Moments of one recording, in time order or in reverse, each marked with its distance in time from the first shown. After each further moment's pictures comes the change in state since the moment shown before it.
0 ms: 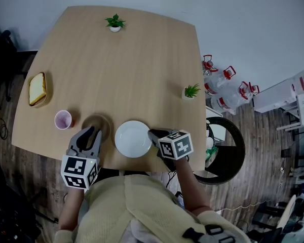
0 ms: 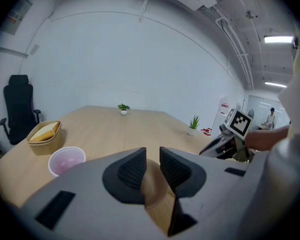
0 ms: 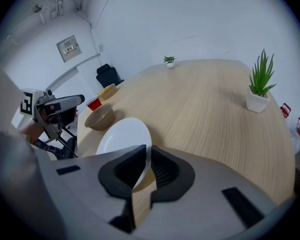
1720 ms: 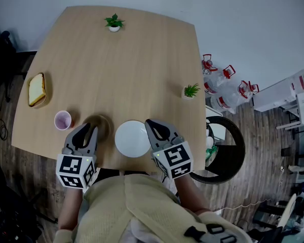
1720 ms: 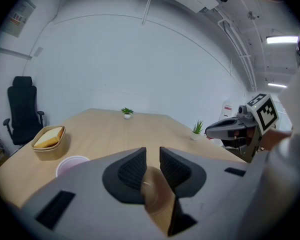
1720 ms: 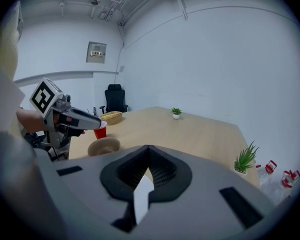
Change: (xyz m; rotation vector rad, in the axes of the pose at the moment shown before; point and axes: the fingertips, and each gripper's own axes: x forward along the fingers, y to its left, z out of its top) left arm -0.006 0.007 0.019 -0.018 -0.002 0.023; right arm -0.069 0.059 0.095 -0.329 -0.419 -0.159
